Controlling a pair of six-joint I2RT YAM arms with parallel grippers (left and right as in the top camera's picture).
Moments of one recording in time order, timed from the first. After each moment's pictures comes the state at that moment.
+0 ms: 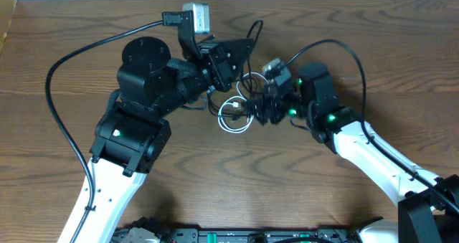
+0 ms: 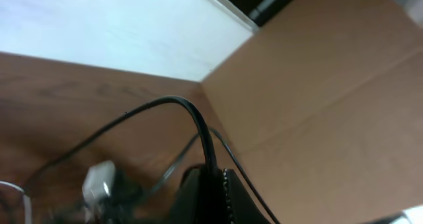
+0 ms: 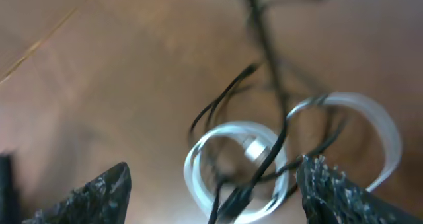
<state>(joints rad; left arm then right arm) -0.42 1.19 1.32 -0.29 0.51 -0.75 0.44 1.53 0.87 0.07 -0.53 0.13</state>
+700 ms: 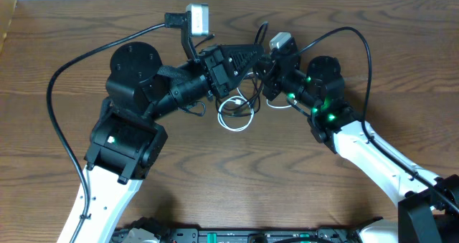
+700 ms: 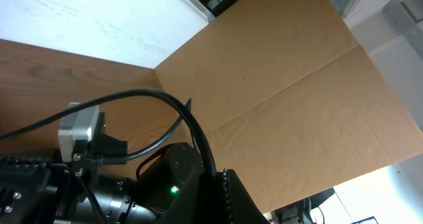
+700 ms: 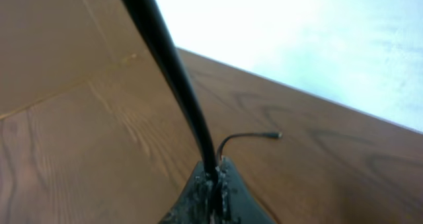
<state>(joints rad) -0.42 1.16 1.32 -0.21 0.65 -0.91 0.44 1.53 0.88 0.47 -0.43 0.13</state>
